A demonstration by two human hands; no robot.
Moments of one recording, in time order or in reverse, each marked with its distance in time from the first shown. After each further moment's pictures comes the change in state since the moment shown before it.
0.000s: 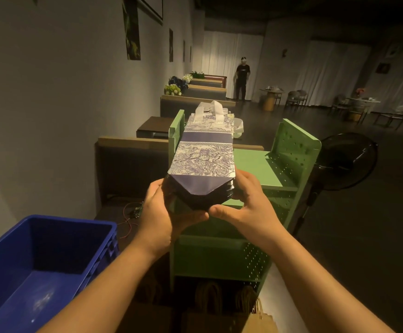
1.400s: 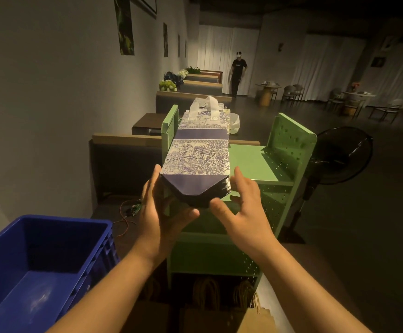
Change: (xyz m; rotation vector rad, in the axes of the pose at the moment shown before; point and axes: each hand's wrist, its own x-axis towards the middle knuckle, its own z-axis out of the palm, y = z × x) left_hand -0.008 -0.015 0.008 -0.157 0.004 0.046; right_hand -0.019 0.006 0.019 0.029 0.118 0.098
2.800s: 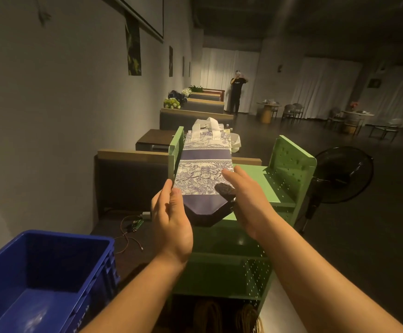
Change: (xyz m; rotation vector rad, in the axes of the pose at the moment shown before) left_hand 0.022 0.025 0.036 0.022 0.386 -0.122; right_hand 0.068 -0.048 -0.010 0.567 -0.082 0.289
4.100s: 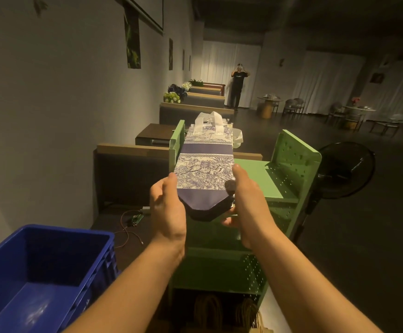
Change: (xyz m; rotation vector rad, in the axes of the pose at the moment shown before) left_hand 0.011 0.018 -0.003 -0.199 -0.014 -0.311; right_hand -0.015 0.010 0.015 -0.112 0.303 0.164
